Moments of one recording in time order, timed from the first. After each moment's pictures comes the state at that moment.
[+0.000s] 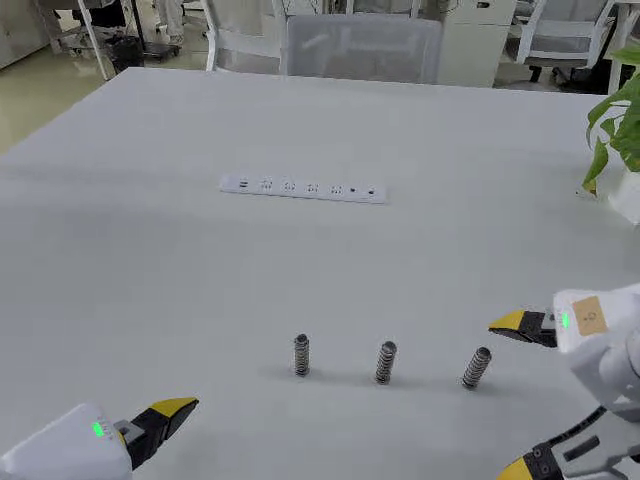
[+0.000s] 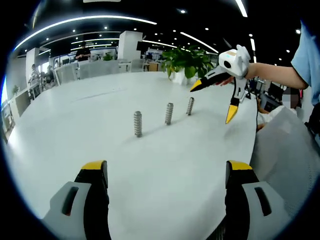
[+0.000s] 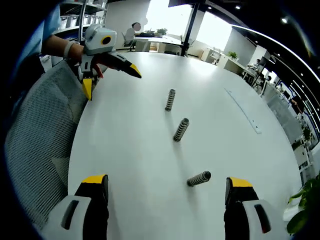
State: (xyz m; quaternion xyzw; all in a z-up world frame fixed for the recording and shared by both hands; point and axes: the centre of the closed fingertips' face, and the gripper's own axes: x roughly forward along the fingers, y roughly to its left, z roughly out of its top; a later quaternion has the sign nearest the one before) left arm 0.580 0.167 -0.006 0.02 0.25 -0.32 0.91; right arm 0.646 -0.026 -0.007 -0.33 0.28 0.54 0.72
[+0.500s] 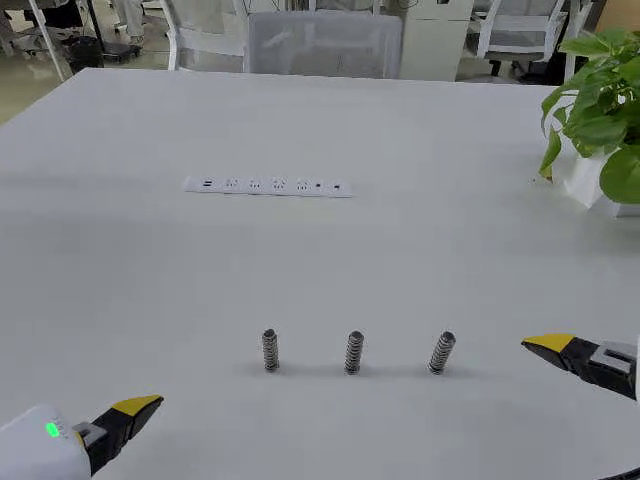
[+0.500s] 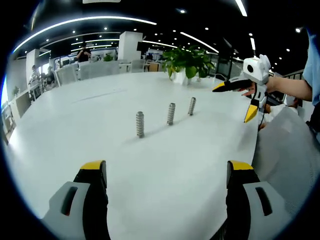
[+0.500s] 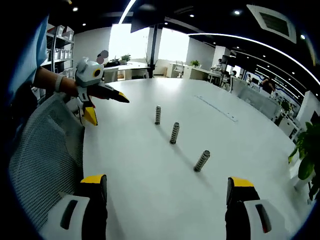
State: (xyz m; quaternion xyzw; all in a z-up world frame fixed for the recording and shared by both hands) left arm 0.585 0.171 -0.007 0.02 0.24 -0.32 0.92; right arm 0.609 -0.048 0.014 -0.20 0.25 0.47 0.82
